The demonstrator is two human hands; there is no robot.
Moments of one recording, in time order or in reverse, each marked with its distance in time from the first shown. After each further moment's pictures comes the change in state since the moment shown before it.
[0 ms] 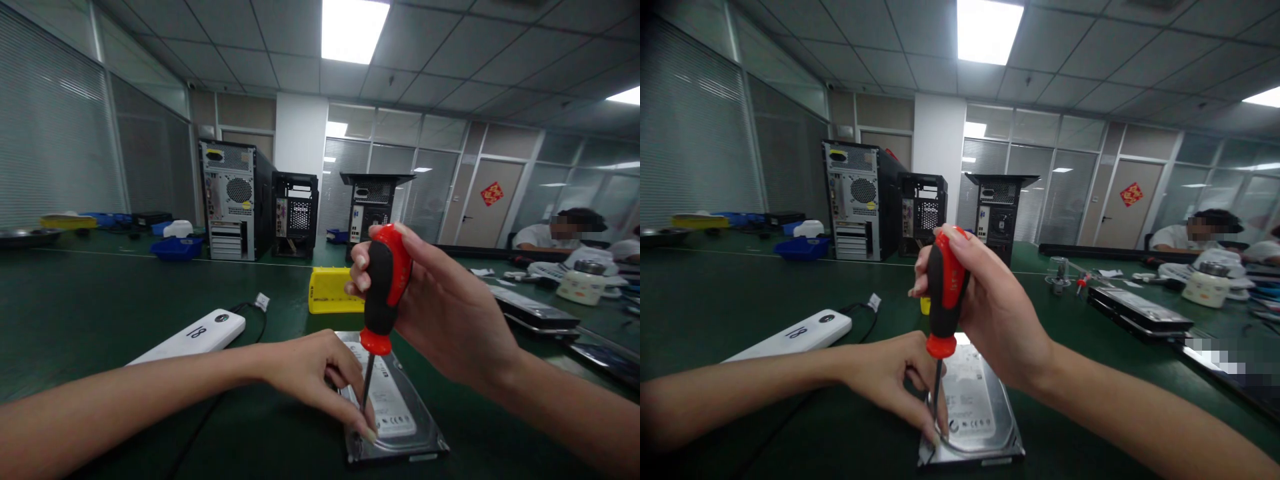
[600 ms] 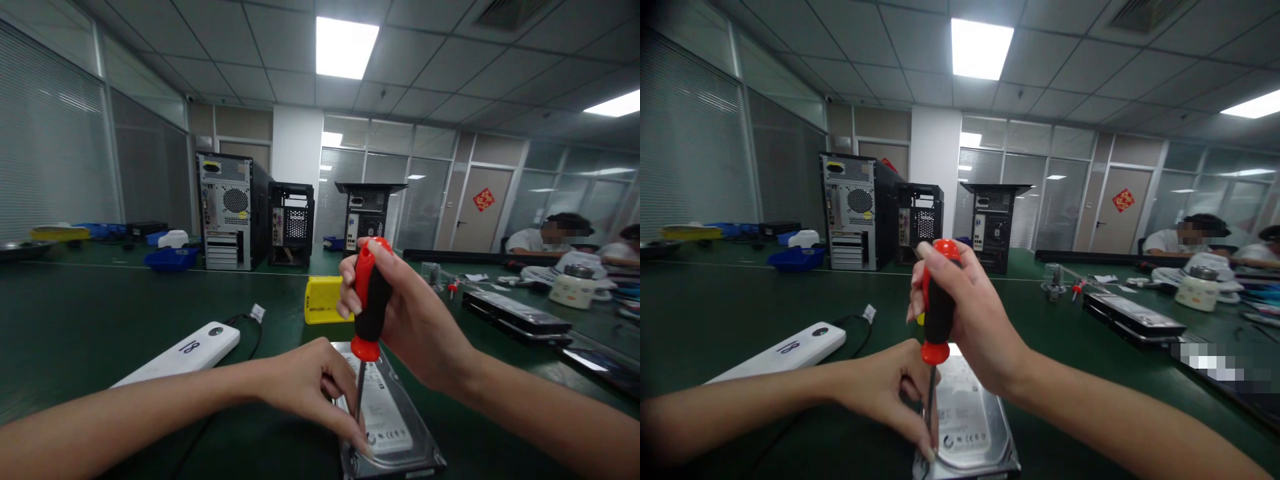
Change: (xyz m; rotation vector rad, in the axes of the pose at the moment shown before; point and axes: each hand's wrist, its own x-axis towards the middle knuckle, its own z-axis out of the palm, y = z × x) left_hand 0.001 -0.001 0.000 -0.048 0.059 -0.001; right_hand 0.007 0.012 0.000 0.032 0.006 -0.041
